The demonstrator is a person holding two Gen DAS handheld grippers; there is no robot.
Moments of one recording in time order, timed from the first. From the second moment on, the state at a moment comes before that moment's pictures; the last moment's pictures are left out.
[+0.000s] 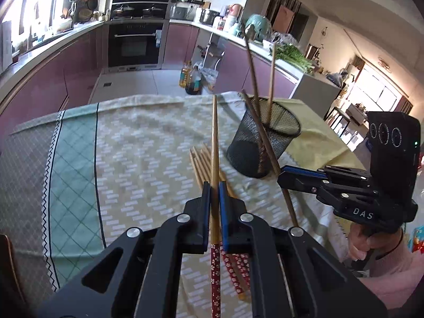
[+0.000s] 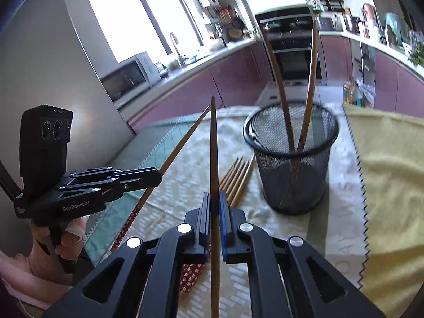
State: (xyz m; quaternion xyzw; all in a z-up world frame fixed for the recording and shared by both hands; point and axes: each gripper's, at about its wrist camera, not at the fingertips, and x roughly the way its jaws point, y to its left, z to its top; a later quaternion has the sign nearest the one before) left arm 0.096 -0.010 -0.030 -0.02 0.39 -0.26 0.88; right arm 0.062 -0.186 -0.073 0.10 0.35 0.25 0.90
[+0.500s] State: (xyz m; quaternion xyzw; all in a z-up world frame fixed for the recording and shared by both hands) left arm 0.087 -0.024 0.023 -0.07 0.31 -0.32 0.89; right arm 0.050 -0.216 -0.027 0.09 0.26 0.25 0.93
